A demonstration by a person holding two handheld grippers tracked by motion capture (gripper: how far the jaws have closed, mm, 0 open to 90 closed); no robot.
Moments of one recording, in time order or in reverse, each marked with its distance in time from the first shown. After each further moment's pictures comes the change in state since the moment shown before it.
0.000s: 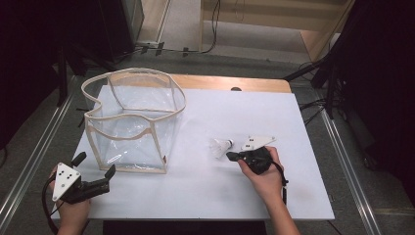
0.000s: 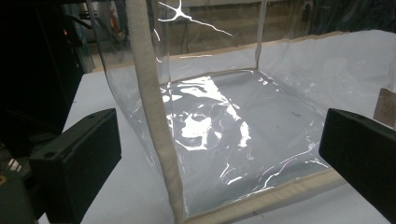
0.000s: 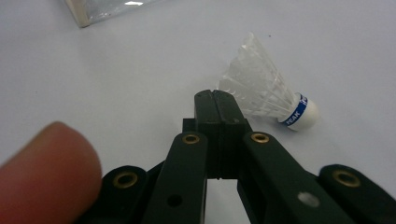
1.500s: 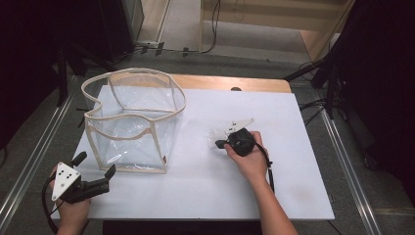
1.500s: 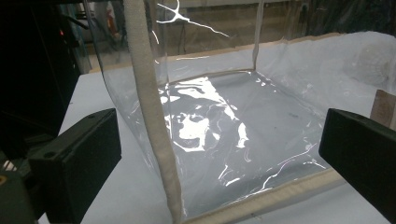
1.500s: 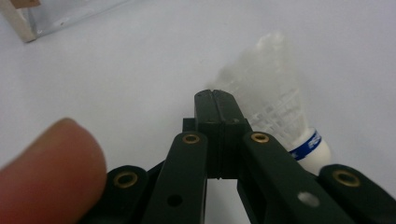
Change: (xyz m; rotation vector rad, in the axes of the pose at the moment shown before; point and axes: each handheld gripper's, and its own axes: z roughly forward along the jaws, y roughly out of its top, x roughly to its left) left arm 0.001 0.000 0.001 -0.003 -0.013 -0.006; right arm -0.028 0.036 0.051 0.094 0.022 0.023
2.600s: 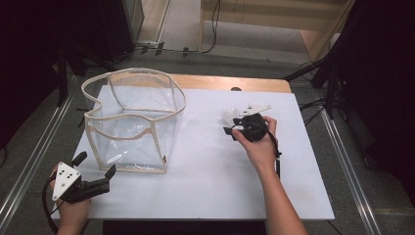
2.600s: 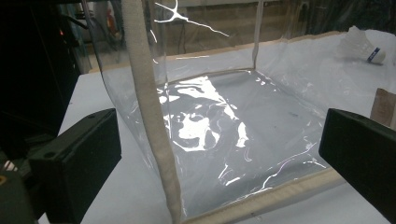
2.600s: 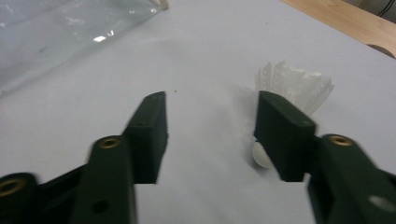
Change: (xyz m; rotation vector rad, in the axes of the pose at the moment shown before) left arm -0.001 0.000 0.001 0.002 0.001 0.006; right arm -0.030 0.015 -0.036 -0.101 -0.170 0.132
